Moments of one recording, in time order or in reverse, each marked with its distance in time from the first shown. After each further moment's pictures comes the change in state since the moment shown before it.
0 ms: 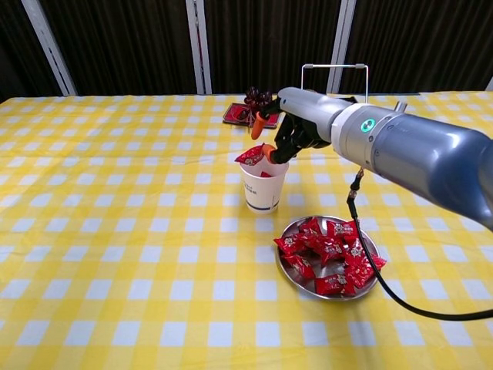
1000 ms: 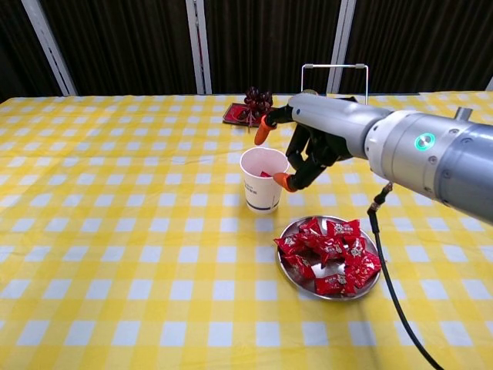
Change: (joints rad) left arm 0.007 -0.008 -0.006 0.011 0.003 0.026 0.003; right arm -0.084 0.108 -0.125 -0.333 -0.072 0.159 -0.123
